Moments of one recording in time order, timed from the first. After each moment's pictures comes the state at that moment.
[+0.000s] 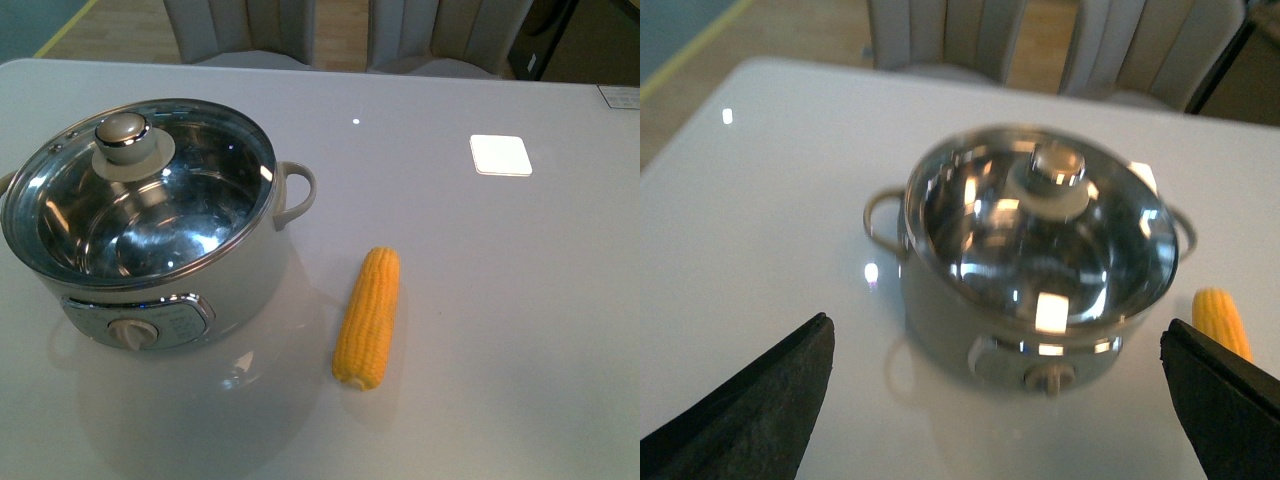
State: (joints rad) left arm 0.06 0.20 0.12 -0.28 0.16 -0.07; right arm 0.00 0.01 0.02 0.00 0.00 0.00
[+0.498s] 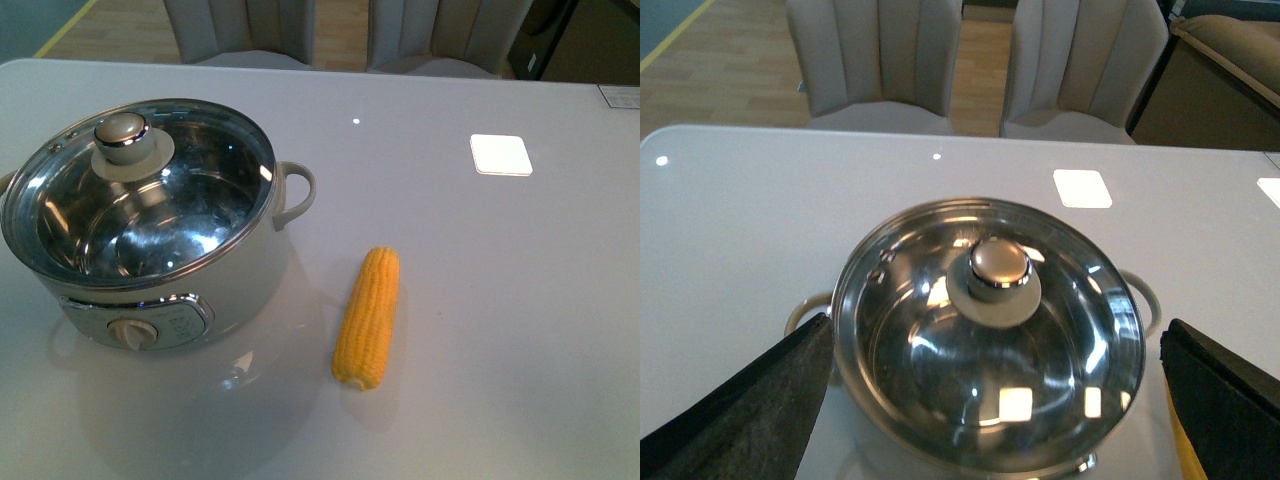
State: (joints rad) left arm -0.03 1.00 0.24 0.49 0.21 -0.03; right arm 0.00 0.01 0.02 0.00 0.00 0.00
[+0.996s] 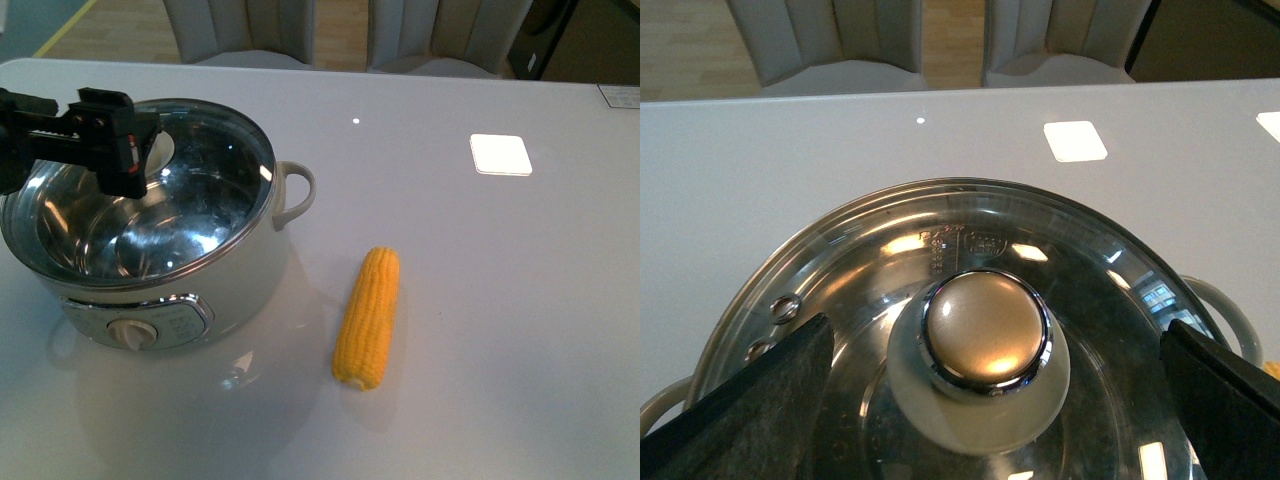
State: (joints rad) left arm -0.15 1.85 0.52 0.97 0.13 0.02; right arm 0.00 0.01 0.02 0.00 0.00 0.00
